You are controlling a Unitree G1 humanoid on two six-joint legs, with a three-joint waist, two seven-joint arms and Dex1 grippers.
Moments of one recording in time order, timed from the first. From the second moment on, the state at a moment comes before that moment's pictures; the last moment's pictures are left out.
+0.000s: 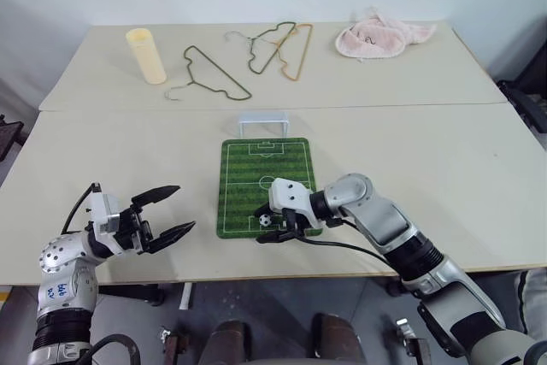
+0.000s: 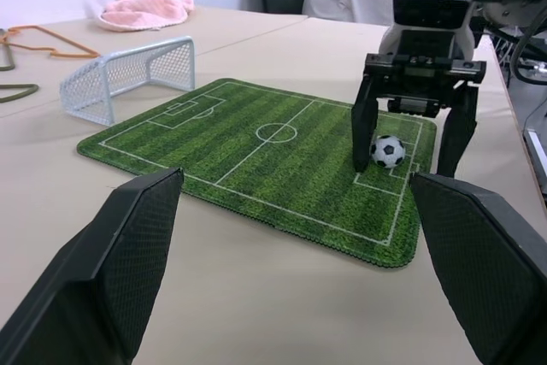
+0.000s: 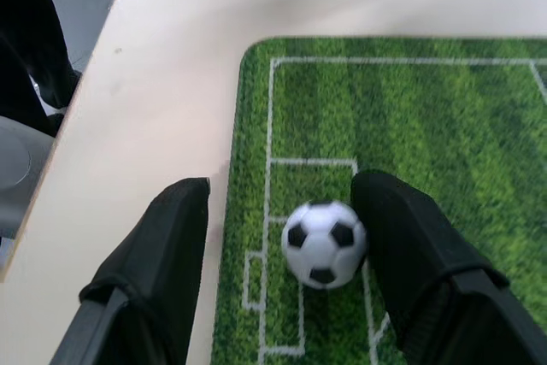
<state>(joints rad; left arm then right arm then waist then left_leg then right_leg) -0.16 0.56 0.30 0.33 -0.58 -0.19 -1.32 -0.68 -0.39 0.50 0.04 0.10 0.40 1.17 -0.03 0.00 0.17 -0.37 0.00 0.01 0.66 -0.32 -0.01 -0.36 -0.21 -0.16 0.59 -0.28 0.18</state>
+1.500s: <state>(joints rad) -0.31 0.55 0.28 0.45 -0.53 -0.22 -1.35 -0.93 -0.37 0.21 0.44 0.07 0.24 0.87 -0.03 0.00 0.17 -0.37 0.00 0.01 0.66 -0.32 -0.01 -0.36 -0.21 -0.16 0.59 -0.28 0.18</state>
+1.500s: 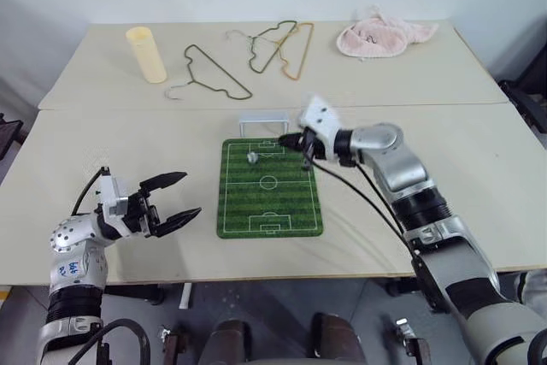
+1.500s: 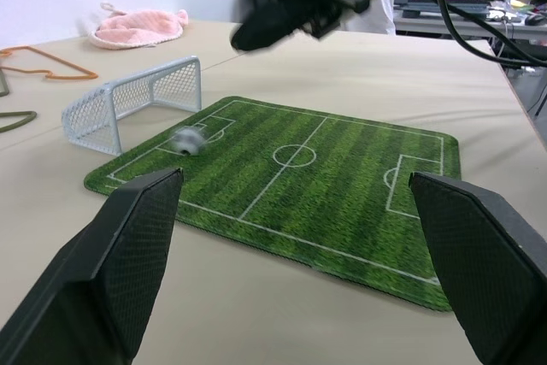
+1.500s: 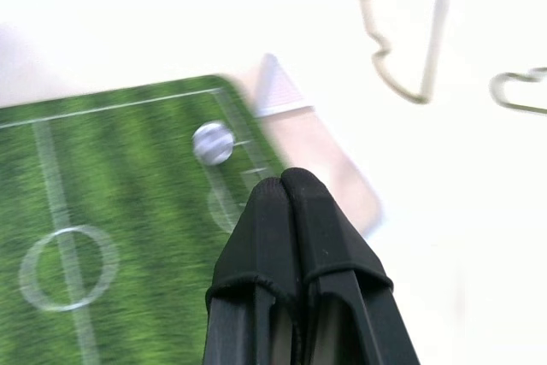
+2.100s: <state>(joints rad) -0.35 0.57 0.30 0.52 -0.50 -0.14 -1.21 -0.58 -0.71 0.04 0.06 0.27 0.47 1.11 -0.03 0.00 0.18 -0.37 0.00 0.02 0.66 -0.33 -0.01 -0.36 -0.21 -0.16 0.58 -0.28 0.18</state>
